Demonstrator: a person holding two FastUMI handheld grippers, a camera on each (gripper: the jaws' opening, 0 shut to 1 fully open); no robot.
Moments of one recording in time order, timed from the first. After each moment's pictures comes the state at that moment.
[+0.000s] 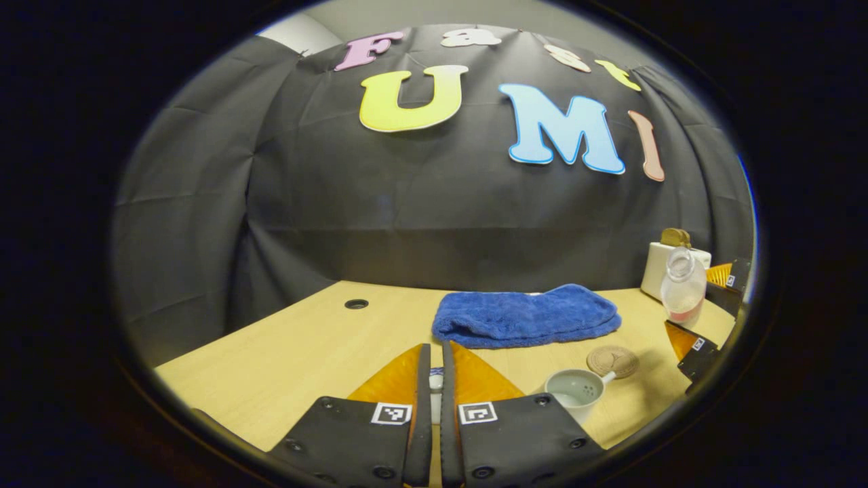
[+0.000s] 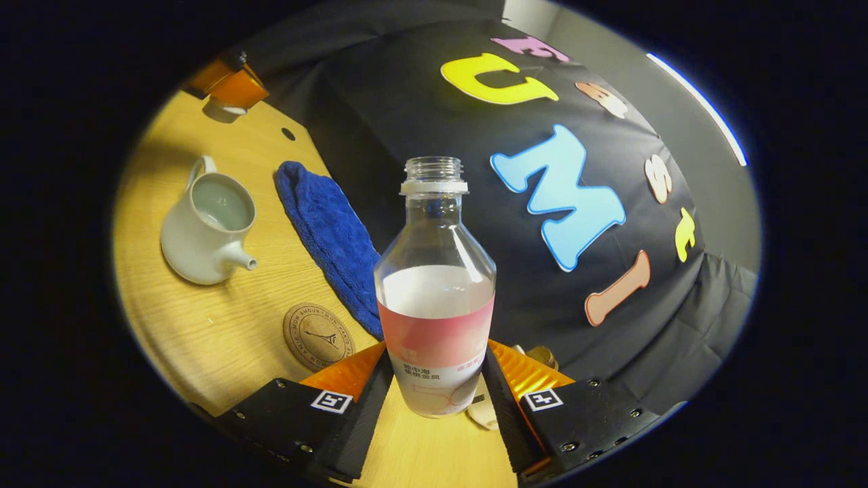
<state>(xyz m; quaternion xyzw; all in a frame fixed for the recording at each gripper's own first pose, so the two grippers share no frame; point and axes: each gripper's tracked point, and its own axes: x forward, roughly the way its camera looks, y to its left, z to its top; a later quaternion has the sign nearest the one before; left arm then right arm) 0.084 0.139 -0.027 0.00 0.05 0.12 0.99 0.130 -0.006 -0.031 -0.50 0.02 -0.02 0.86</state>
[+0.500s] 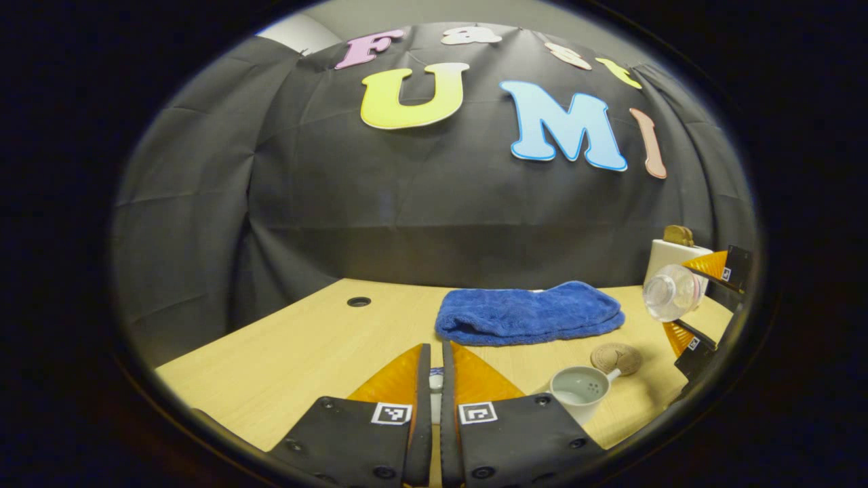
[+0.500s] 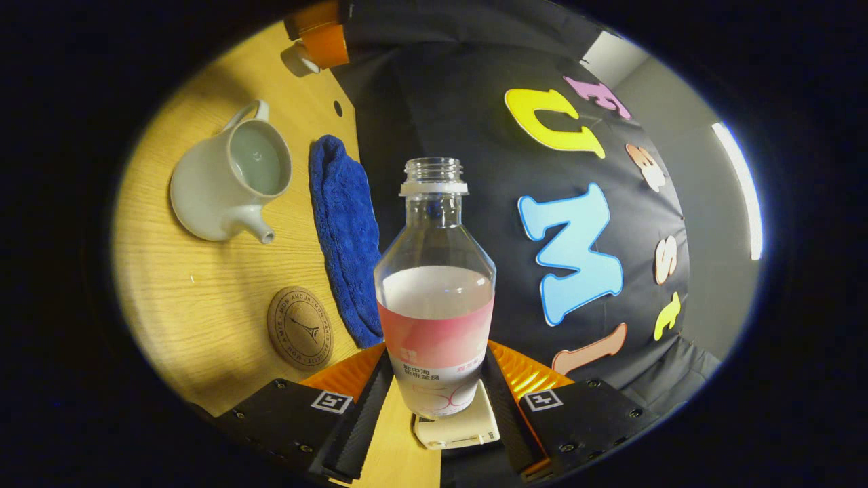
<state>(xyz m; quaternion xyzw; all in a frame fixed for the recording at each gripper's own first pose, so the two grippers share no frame) 0.084 0.139 -0.037 0.00 0.06 0.12 0.99 0.145 0.013 -0.018 -0.63 -0.02 -0.02 0.78</state>
